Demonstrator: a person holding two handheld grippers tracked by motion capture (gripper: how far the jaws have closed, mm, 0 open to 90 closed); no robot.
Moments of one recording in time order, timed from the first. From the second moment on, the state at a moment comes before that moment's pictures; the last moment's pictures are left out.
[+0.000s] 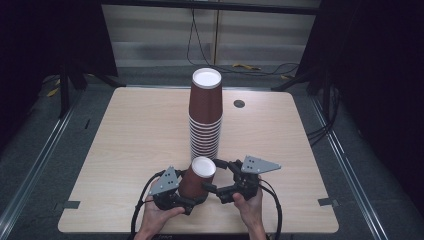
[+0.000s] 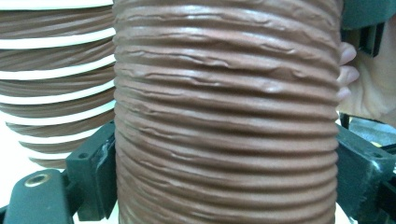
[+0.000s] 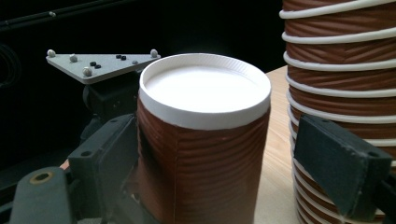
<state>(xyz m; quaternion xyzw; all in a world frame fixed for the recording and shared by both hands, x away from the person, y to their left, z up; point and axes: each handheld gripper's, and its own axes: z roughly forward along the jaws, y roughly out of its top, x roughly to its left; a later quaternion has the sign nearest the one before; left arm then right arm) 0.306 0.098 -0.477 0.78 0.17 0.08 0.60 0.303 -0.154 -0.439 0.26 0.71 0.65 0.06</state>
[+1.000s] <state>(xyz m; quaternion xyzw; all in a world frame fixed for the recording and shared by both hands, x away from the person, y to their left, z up) 0.317 0.112 -0.461 0.82 0.15 0.08 0.54 0.302 -0.177 -0.433 0.26 0.75 0.61 0.08</state>
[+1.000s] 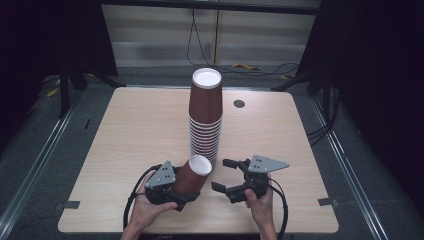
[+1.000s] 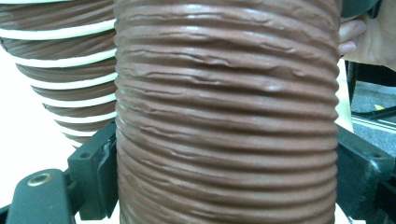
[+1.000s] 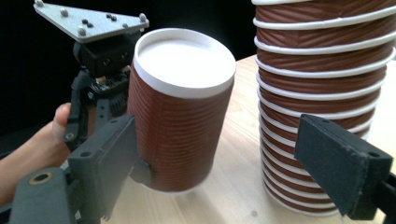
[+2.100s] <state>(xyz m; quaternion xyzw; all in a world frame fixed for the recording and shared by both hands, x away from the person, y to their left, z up) 0.327 0.100 -0.445 0.88 0.10 0.06 0.46 0.306 -0.173 -0.433 0.24 0.83 0.51 0.05</state>
